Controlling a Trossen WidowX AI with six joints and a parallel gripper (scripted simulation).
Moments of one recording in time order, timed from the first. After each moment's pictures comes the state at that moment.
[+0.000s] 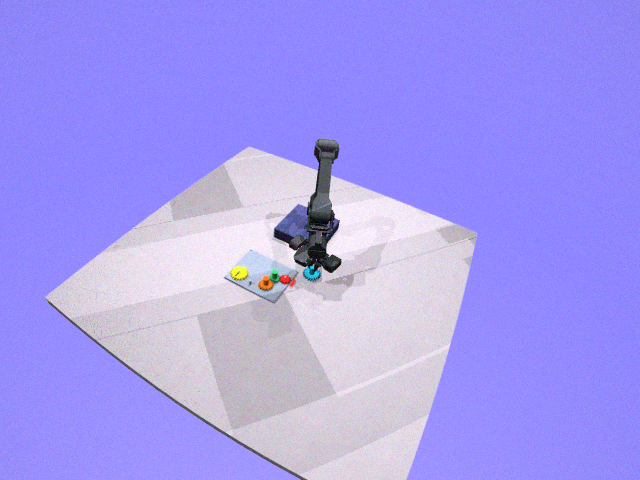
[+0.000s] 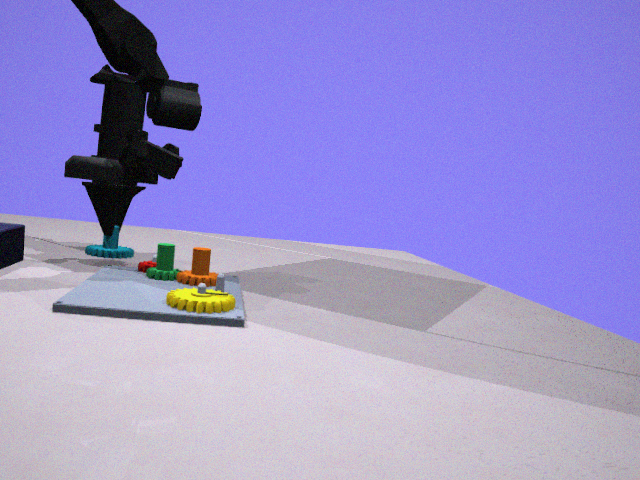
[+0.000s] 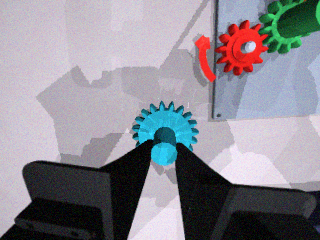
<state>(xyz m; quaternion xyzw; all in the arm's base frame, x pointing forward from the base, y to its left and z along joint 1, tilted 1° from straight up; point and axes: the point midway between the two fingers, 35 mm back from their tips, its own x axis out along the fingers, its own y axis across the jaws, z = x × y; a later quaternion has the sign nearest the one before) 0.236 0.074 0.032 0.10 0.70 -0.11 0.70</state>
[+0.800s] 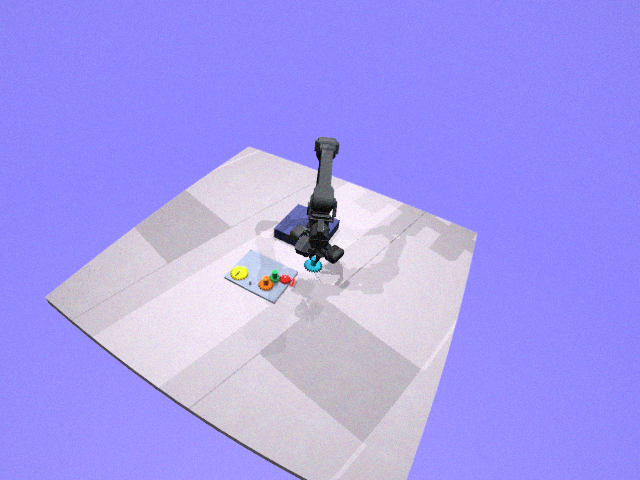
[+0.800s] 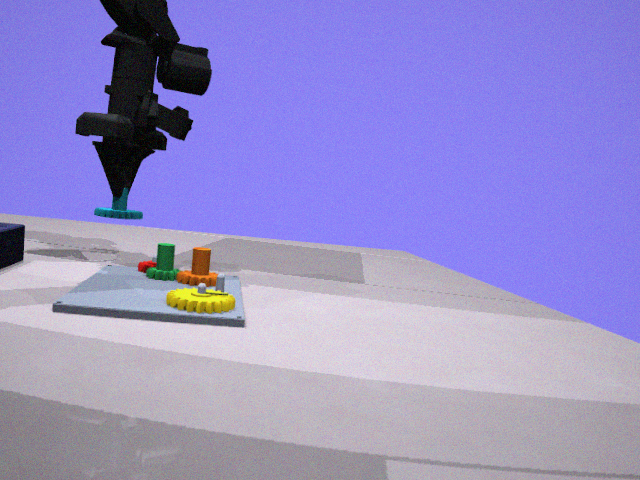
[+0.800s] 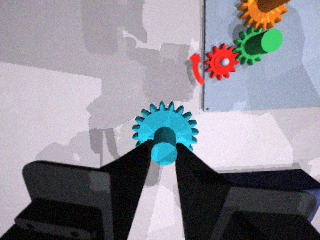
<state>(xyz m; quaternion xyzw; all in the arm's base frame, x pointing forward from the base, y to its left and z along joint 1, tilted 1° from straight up) 0.244 0.076 0.085 0.10 0.70 -0.11 0.70</state>
